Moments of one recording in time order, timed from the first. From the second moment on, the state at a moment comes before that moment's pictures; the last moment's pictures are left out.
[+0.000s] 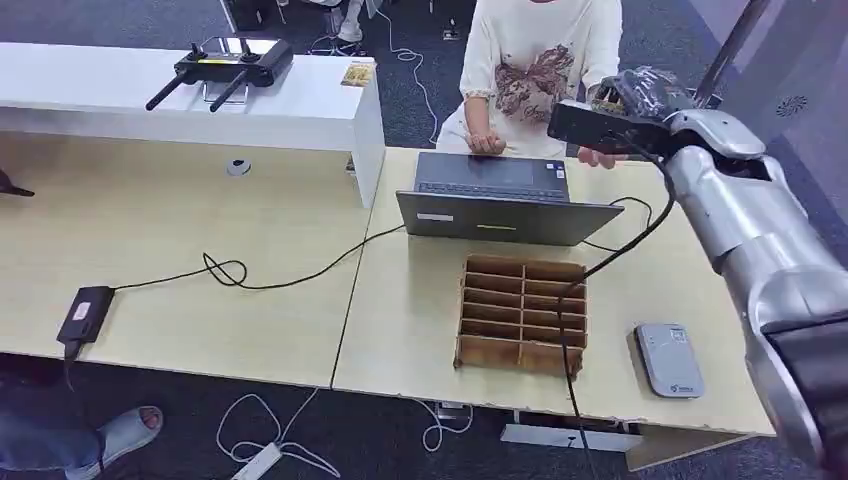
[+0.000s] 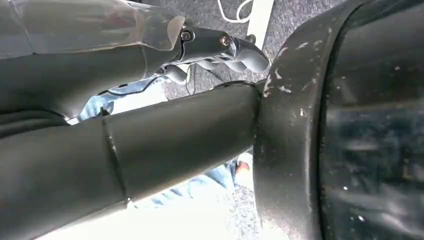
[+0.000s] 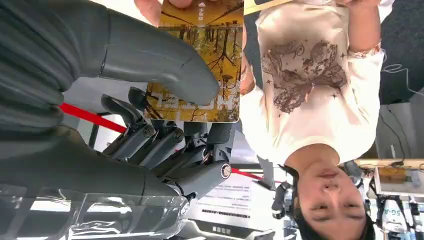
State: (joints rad) left arm -0.20 -0.18 -0.32 -0.21 -1.36 -0.46 0.09; right arm -1.31 -0.18 0.60 -0.40 0.80 0.09 -0.14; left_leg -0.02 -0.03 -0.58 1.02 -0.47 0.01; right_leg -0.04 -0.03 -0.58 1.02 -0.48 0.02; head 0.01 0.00
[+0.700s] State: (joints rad) left arm -0.22 -0.19 -0.37 -0.21 -1.42 -0.48 0.08; right arm -1.32 -0.13 0.61 -0.35 0.80 0.16 -0.08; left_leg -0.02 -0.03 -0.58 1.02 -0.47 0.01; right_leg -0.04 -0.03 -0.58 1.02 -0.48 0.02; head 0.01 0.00
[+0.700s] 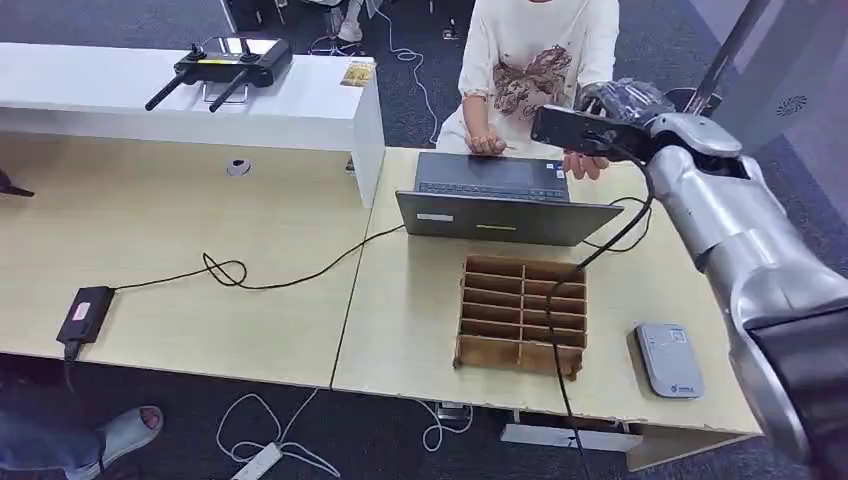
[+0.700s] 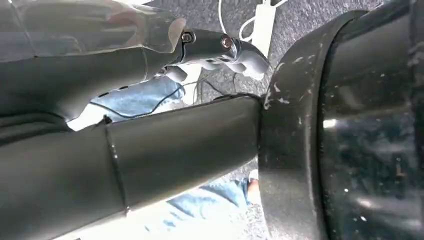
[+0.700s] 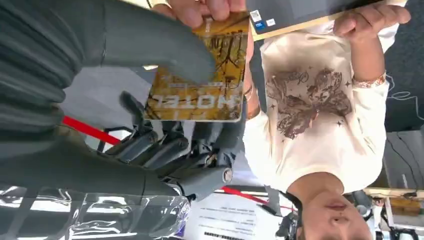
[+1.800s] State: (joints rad) left arm -0.22 -0.20 -0.40 -0.20 -1.45 -0.42 0.05; right arm -1.19 -0.18 0.37 -0.48 0.33 0.02 -0.46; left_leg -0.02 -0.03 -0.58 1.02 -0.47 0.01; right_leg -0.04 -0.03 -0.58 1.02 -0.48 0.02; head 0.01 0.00
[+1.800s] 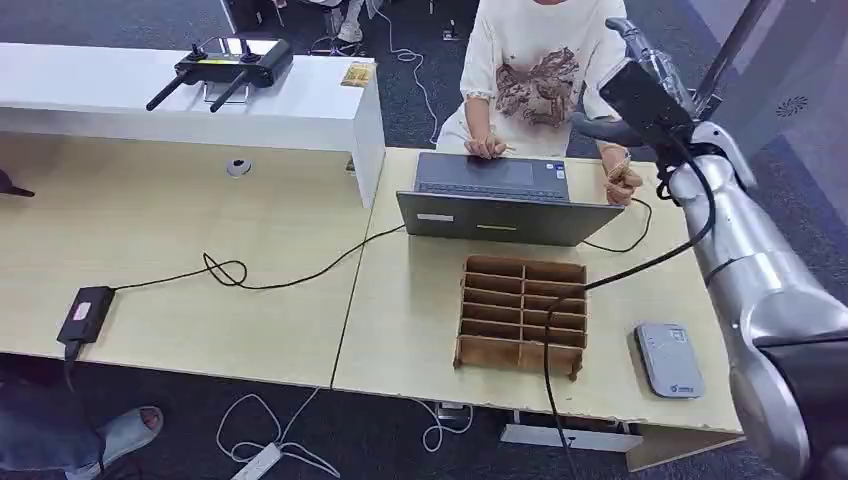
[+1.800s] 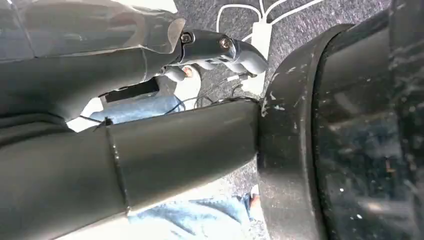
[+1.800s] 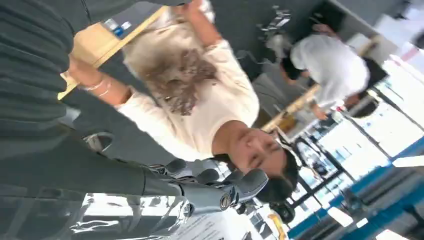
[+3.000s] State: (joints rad) left arm -0.22 -0.21 -0.57 -0.19 -1.51 -0.28 -0.12; right arm -0.04 -0.32 0.15 -1.57 -0.25 0.02 -0.52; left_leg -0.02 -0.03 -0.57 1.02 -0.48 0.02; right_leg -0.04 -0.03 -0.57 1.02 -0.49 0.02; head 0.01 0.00
